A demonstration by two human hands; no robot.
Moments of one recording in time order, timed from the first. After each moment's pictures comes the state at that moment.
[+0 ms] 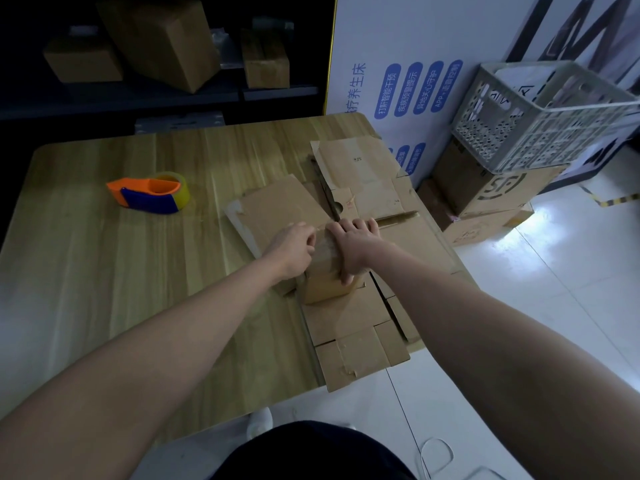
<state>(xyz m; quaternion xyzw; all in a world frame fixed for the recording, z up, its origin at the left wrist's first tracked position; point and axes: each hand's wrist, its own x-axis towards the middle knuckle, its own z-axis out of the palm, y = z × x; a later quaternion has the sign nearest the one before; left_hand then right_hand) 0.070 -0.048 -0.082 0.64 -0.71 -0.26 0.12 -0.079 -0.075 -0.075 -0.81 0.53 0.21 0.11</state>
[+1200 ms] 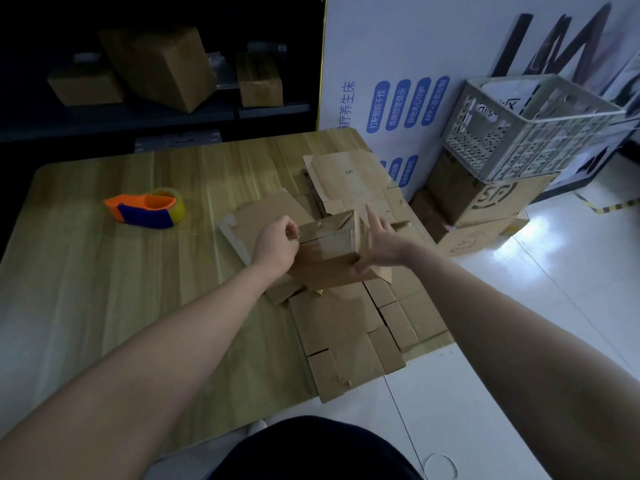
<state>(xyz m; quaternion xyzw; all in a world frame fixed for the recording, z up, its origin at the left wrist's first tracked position) 0.067 -0.062 -0.089 0.70 -0.60 -0.26 0.29 -0.142 -0.082 -0.051 -0.69 0.63 0.01 0.36</state>
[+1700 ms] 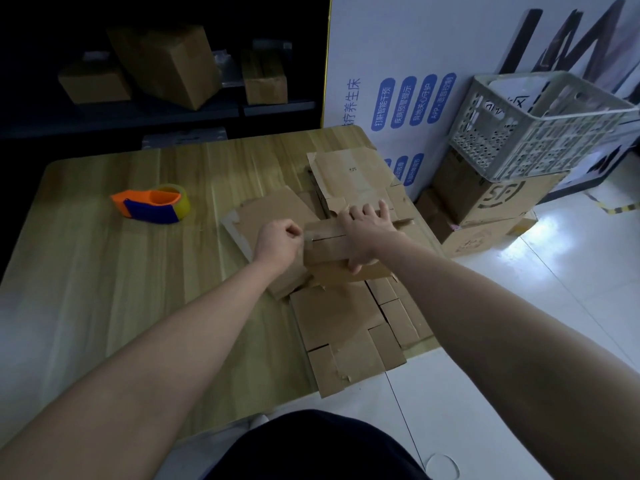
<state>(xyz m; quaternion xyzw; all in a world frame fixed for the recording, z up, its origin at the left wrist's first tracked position) 0.063 -0.054 -0.084 0.69 -0.59 -0.28 0.31 -0.108 -0.087 -0.050 -0.82 0.54 0.19 0.01</state>
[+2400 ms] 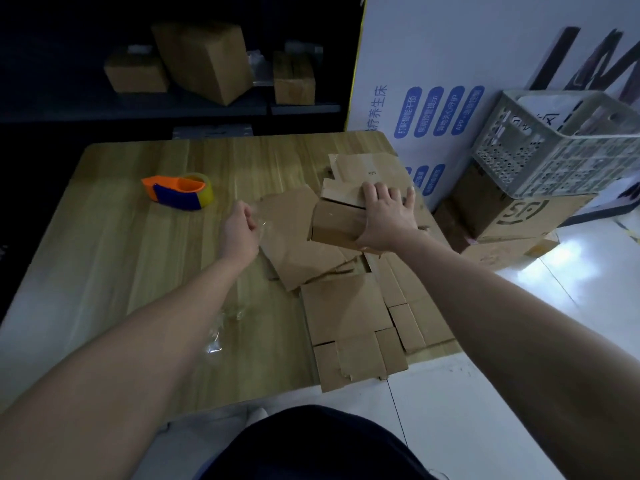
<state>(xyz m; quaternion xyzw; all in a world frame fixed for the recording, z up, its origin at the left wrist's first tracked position) 0.132 -0.032 -0.091 0.76 -0.51 -0.18 0.36 -0.108 -0.083 -0.027 -0.81 0.59 0.01 0.02</state>
